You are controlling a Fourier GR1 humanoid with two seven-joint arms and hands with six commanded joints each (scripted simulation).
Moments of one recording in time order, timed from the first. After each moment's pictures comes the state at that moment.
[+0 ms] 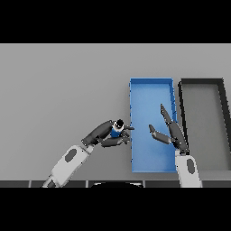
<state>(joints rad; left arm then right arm) -0.29 0.14 -0.56 -1.58 0.14 -0.18 -0.01 0.01 -0.18 0.08 -1.57 0.11 0.16 -0.07</state>
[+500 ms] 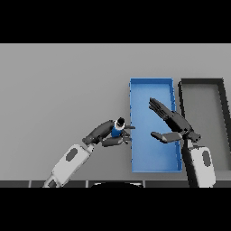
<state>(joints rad) -0.30 0.13 -0.56 -1.56 0.13 -0.19 -0.01 -0.12 -0.32 0.07 -1.78 -0.45 0.51 0.15</state>
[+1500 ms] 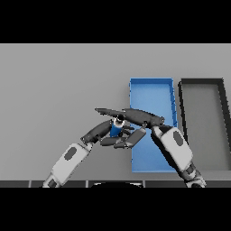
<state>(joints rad) -0.30 0.13 -0.53 -1.55 0.10 -0.27 -0.04 -0.54 -0.22 0.32 -1.75 -0.47 0.65 0.36</state>
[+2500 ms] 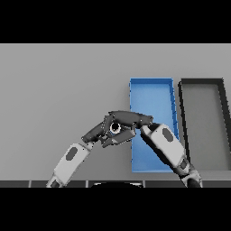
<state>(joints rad) -0.29 0.08 -0.48 -1.56 0.03 -0.31 0.00 -0.63 -0.17 0.40 -1.68 -0.52 0.65 0.23</state>
